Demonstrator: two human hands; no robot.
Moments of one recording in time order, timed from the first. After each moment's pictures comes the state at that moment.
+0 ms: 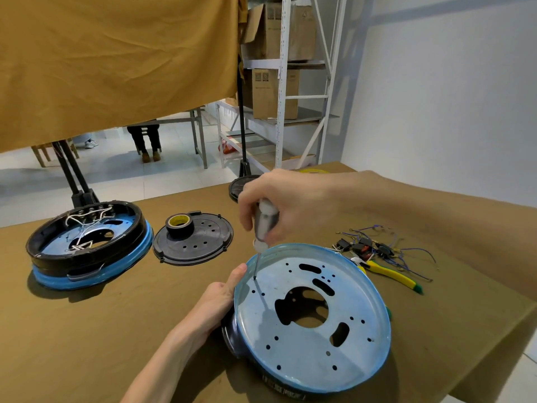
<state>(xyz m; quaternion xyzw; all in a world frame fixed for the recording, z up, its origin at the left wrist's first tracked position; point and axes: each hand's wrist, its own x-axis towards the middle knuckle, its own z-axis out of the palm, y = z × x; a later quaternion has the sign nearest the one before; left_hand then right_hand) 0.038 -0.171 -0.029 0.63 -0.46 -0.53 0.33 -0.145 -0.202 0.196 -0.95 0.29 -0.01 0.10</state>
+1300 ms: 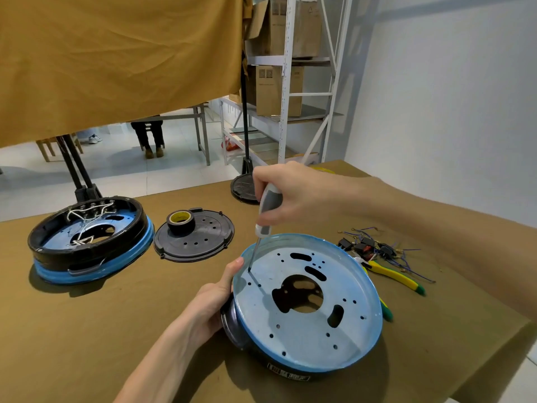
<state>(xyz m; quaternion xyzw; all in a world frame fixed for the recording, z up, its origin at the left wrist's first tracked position) 0.033 -0.167 -0.020 0.59 -0.34 -0.63 0.38 -0.154 -0.213 0.185 -0.91 0.39 -0.10 0.11</state>
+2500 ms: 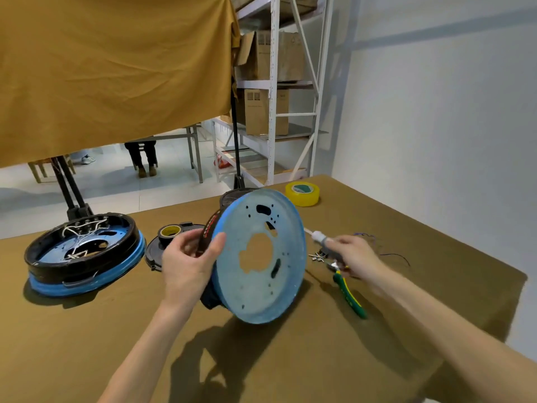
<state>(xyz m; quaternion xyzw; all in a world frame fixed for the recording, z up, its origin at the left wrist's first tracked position) 0.025 -0.151 0.046 0.52 -0.48 -0.29 0.65 -0.286 -0.211 0.041 -0.53 0.63 -0.40 0.41</state>
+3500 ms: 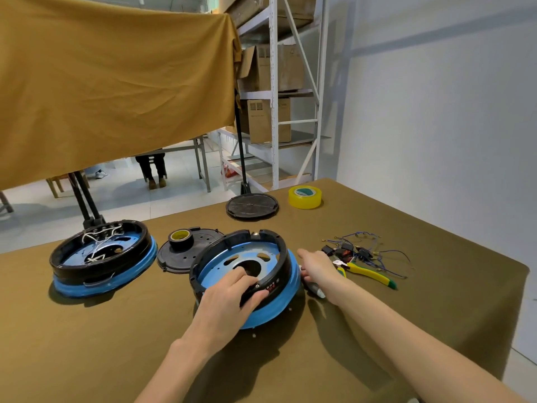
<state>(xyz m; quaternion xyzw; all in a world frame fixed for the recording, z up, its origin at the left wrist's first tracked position) 0.002 -0.117 -0.001 0.48 -0.81 0.01 0.35 -0.208 -0.194 0.026 -0.44 0.64 -0.37 0.51</state>
